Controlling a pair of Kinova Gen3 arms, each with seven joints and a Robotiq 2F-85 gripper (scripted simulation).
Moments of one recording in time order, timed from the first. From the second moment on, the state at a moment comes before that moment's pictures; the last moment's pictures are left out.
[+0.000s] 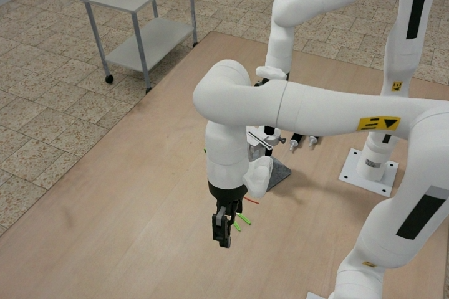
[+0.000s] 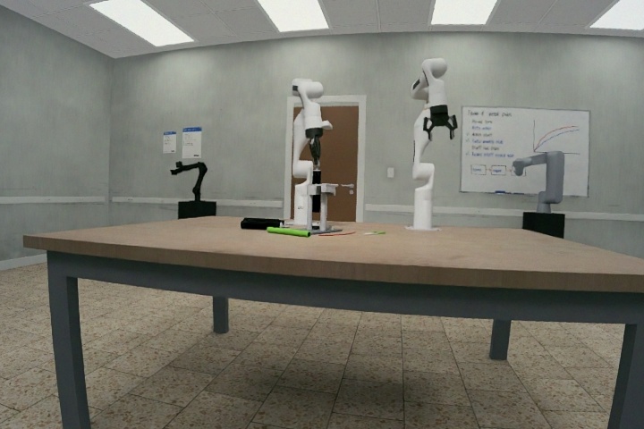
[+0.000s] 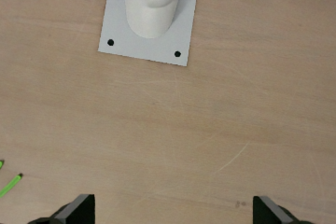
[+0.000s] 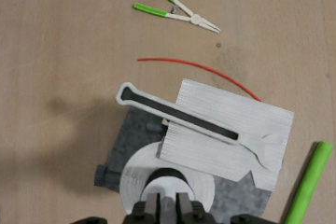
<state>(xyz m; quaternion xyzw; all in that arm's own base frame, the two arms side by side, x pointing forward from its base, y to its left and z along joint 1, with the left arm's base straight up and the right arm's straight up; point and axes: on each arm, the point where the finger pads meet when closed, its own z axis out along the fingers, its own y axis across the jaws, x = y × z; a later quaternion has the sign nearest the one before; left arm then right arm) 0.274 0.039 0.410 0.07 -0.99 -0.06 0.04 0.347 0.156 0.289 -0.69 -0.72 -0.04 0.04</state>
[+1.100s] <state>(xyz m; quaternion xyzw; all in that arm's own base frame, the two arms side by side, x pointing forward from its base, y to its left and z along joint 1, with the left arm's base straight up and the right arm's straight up) 0.274 0.039 0.410 0.07 -0.99 -0.06 0.04 0.347 0.156 0.260 -0.69 -0.72 -0.04 0.04</state>
